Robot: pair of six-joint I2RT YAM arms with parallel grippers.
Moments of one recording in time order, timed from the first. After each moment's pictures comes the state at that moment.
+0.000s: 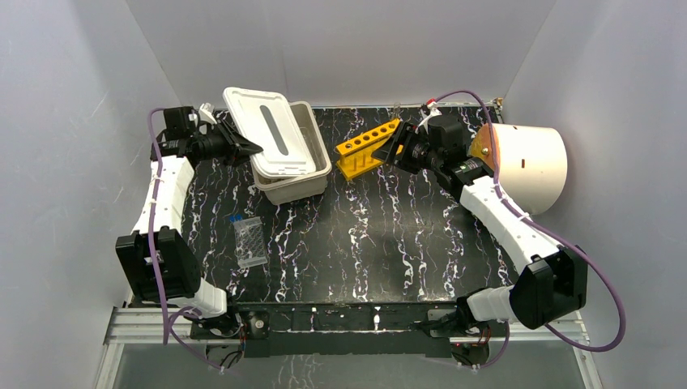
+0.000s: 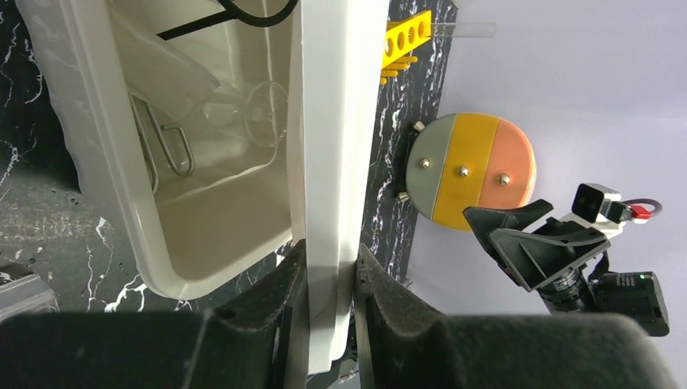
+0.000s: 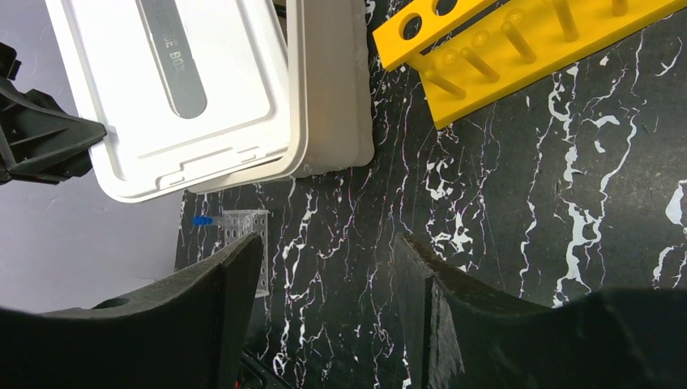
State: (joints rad) left arm 0.14 1.50 1.35 -0.63 0.75 -0.66; right arm 0.42 1.33 1.16 -0.29 -0.28 0.70
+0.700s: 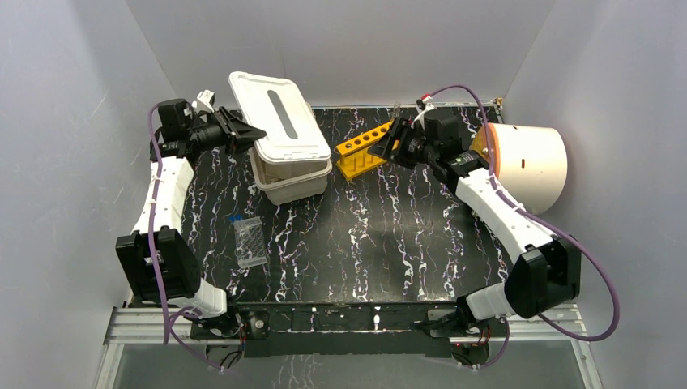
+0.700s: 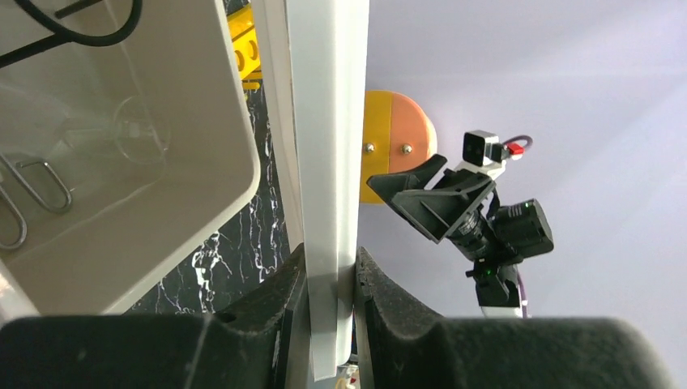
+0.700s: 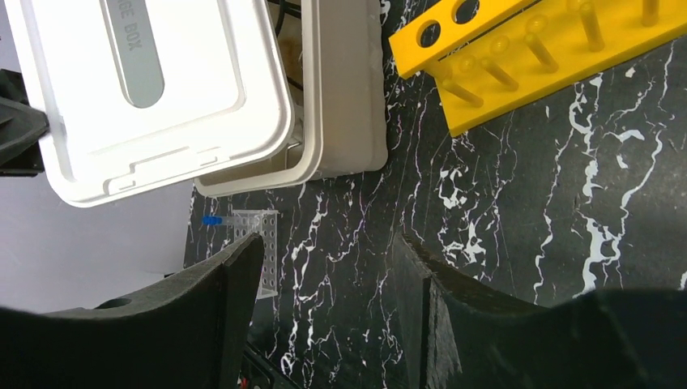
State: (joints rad) left arm 0.15 1.50 1.35 -0.40 0.98 -0.85; right arm 0.42 1.38 1.21 -0.29 -0.31 0.70
